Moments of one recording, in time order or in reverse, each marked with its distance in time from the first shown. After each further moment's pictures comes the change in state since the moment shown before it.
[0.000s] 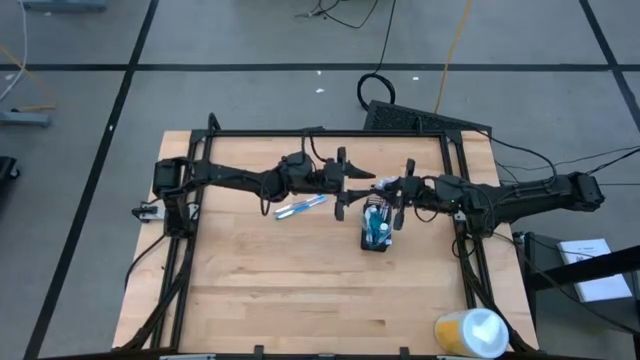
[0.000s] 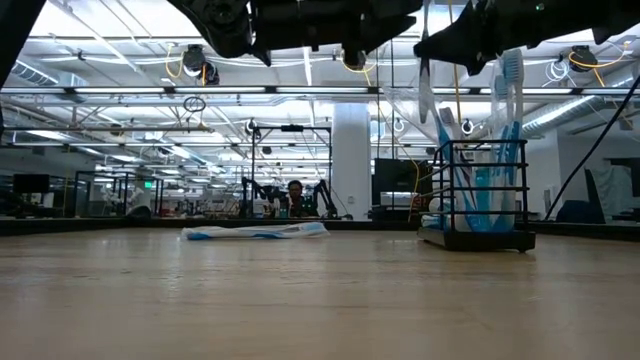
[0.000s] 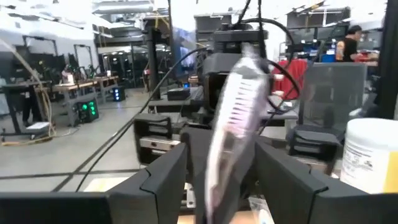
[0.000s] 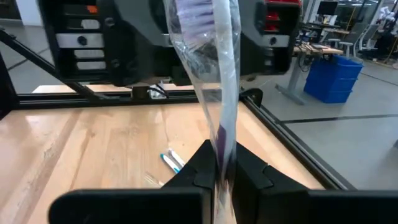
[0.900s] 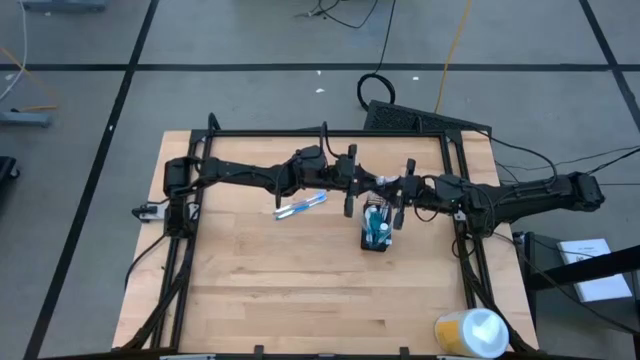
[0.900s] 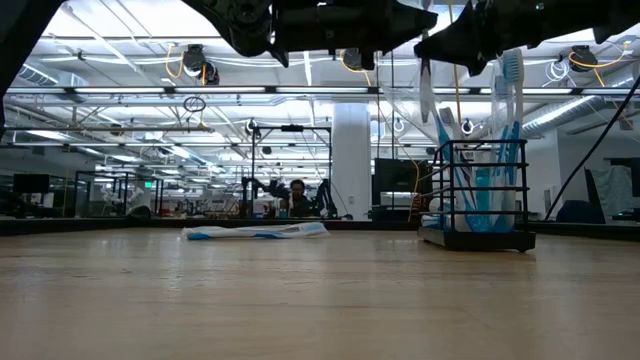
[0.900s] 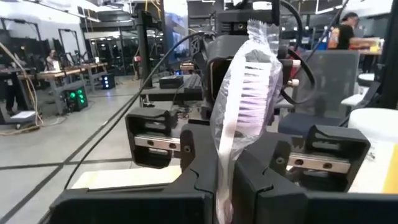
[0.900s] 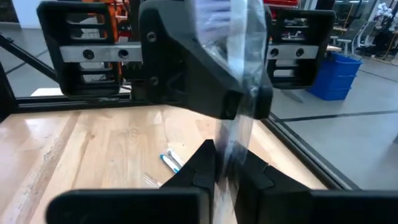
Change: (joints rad) left arm 0.025 0.077 0.146 -0.129 0.056 -0.004; right arm 0.000 -0.001 0.002 -0.008 0.004 0.015
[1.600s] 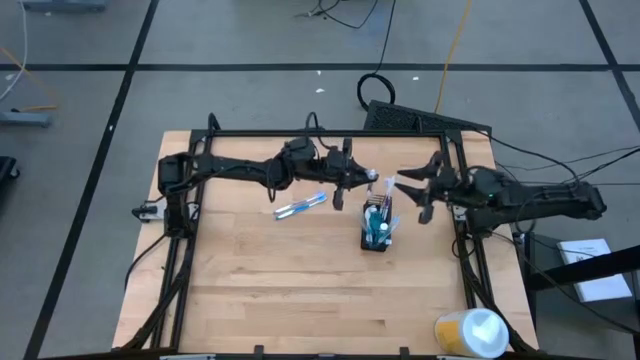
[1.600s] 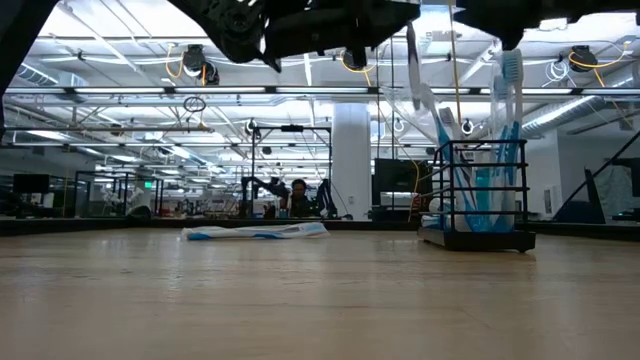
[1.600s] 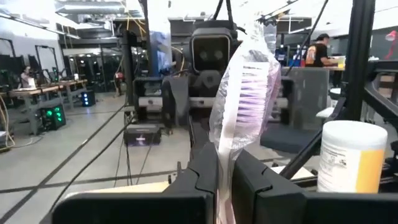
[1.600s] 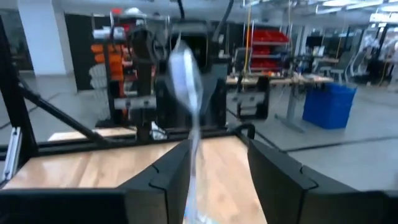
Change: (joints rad) left arm 0.056 -0.046 -0.071 0.098 0.151 -0.031; right arm 0.002 -0.328 -0.001 -0.158 -0.003 0.003
